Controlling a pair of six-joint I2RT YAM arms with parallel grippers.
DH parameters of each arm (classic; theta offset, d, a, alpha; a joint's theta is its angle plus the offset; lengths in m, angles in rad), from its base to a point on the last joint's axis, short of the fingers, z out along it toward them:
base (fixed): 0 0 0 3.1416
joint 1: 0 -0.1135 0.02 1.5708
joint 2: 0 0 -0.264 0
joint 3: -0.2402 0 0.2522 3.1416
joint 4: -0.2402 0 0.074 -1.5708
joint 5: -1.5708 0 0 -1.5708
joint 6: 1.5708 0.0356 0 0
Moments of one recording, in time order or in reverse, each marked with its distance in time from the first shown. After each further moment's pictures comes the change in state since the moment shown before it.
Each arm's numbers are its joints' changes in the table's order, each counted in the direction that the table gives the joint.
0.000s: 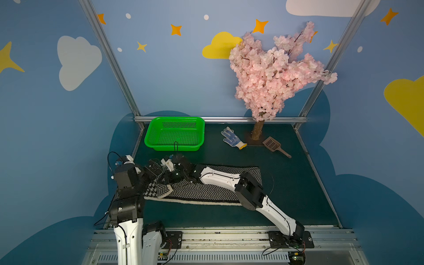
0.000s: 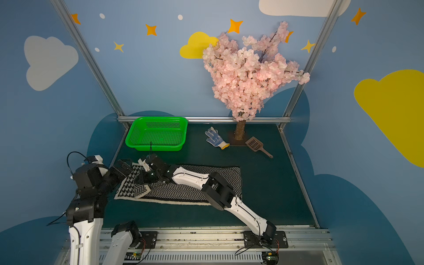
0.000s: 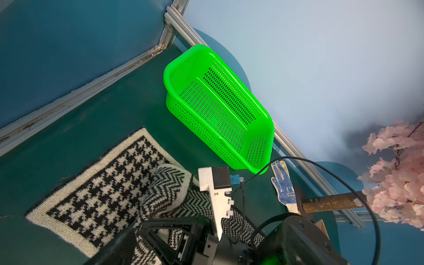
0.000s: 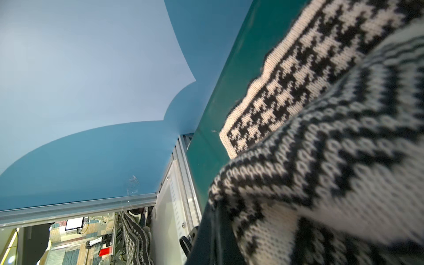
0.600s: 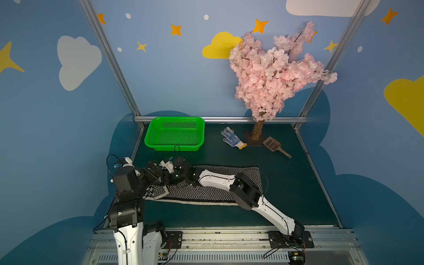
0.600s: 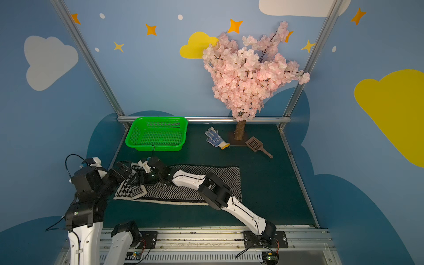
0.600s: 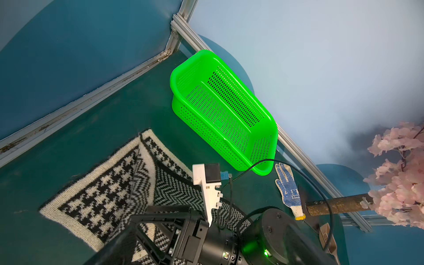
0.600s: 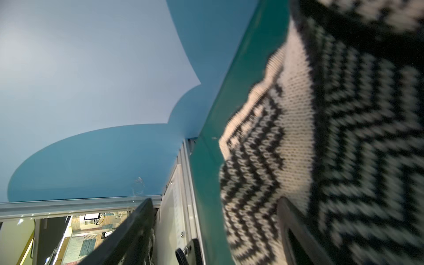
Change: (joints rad) left arm 0.000 -0.036 0.000 -0.038 0.032 0.008; right arm 0.027 0.039 0.112 0.166 0.047 0.032
